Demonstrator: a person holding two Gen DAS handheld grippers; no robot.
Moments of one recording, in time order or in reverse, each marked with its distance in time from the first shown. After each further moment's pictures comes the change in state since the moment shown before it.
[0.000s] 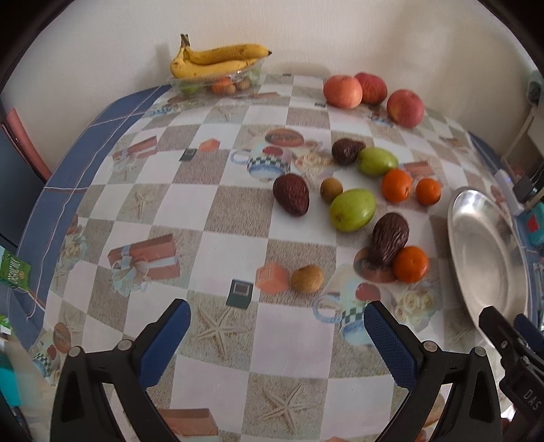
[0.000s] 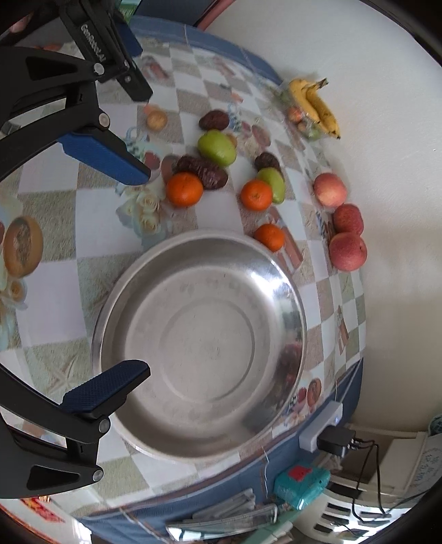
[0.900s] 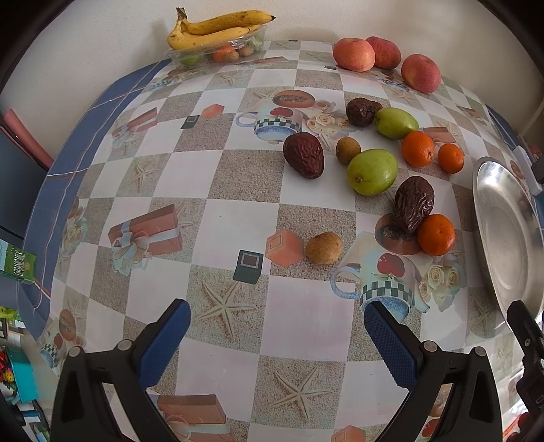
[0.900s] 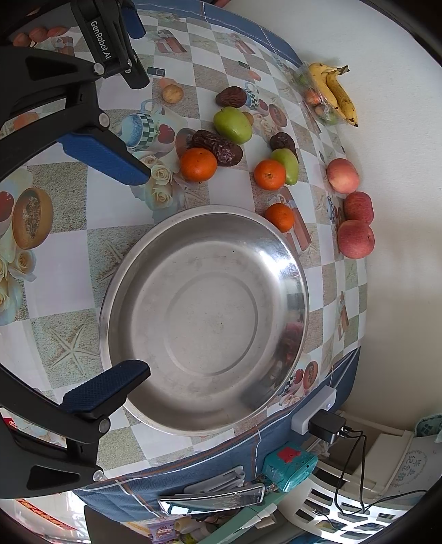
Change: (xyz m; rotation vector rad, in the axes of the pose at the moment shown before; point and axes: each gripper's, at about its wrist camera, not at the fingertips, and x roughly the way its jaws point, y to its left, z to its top) left arm 0.024 -0.002 -0.006 0.024 0.144 0.079; right arm -0.001 0.002 -0.005 -0.060 0.019 -0.142
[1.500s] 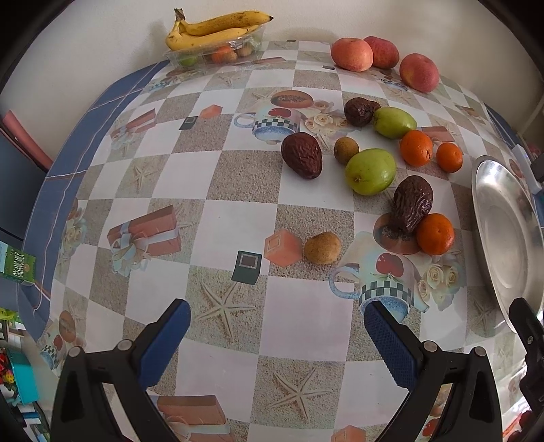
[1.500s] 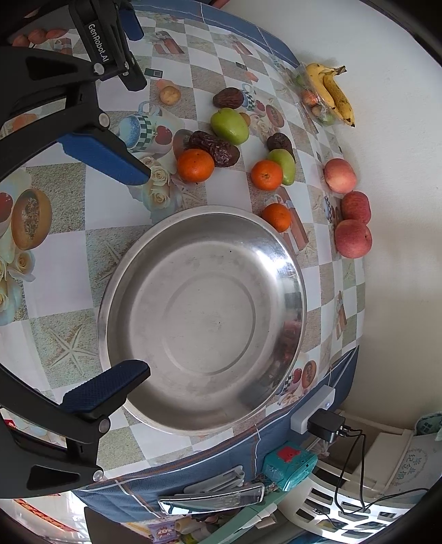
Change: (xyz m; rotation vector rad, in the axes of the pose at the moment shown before) left arm 0.000 -0.001 0.000 0.001 -0.002 0.000; right arm -0.003 -0.001 0.001 0.004 -0.006 0.004
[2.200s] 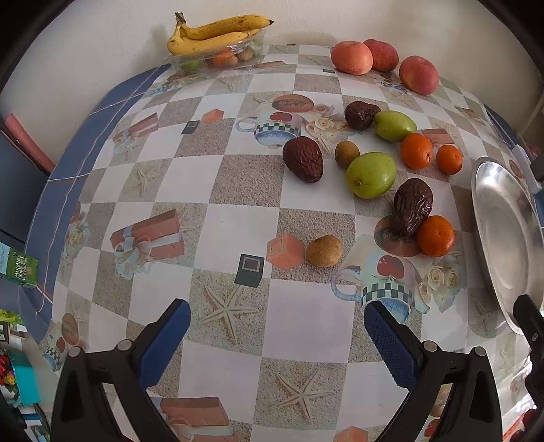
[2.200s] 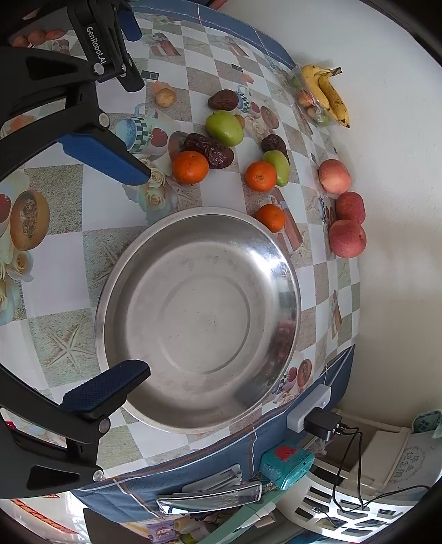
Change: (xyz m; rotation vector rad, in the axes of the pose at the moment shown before) left arm -0.003 0.000 -0.001 0.003 -0.015 0.005; right arm -0.003 0.000 0.002 0.002 -0.012 0.002
